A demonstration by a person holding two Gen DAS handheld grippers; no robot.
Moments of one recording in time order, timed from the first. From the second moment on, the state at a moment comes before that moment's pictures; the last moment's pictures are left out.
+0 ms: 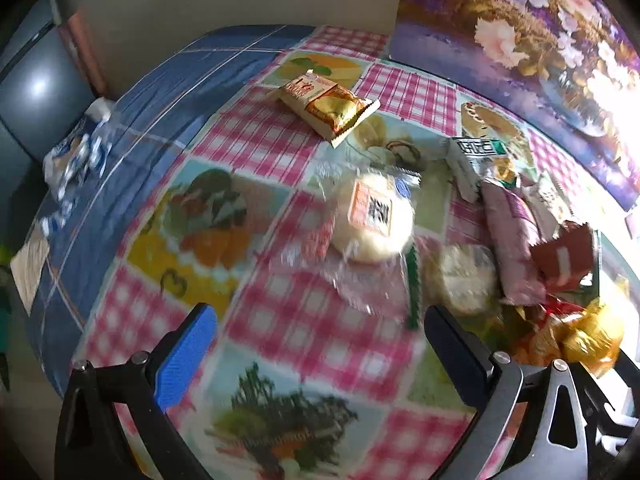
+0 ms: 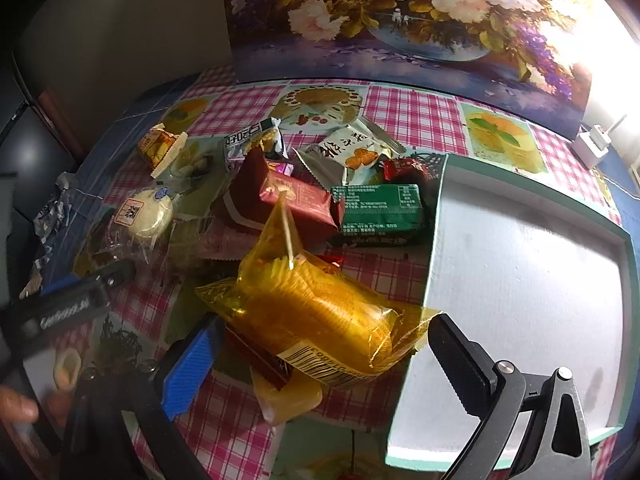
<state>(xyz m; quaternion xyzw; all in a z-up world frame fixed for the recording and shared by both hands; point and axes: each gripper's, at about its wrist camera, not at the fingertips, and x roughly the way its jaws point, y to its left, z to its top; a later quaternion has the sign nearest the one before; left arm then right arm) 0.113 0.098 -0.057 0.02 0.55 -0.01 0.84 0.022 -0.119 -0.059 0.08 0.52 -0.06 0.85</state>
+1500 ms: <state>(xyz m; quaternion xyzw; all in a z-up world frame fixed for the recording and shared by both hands) 0.104 0.024 0.034 0.00 0.48 -0.03 0.88 0.017 -0.152 -0.026 0.17 0.46 -0.05 0.87</state>
